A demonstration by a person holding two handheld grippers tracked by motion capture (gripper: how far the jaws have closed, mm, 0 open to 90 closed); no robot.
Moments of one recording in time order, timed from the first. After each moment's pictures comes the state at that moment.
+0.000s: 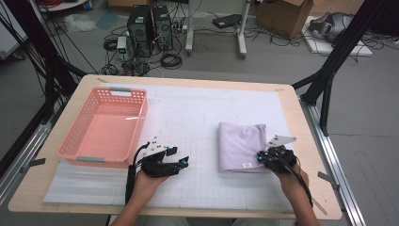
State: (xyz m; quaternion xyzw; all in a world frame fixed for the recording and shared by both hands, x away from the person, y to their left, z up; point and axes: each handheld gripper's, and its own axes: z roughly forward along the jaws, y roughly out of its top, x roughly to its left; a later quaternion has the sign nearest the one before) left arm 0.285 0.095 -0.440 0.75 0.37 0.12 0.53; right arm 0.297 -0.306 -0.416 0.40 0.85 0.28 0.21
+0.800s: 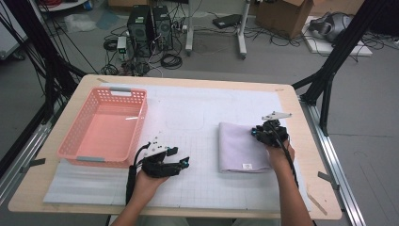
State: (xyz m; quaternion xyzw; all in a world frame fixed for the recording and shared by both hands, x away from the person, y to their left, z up) left arm 0.284 0.093 -0.440 0.75 0.37 0.12 0.53; right arm 0.381 -0.300 -0.417 0.46 0.79 0.32 0.24
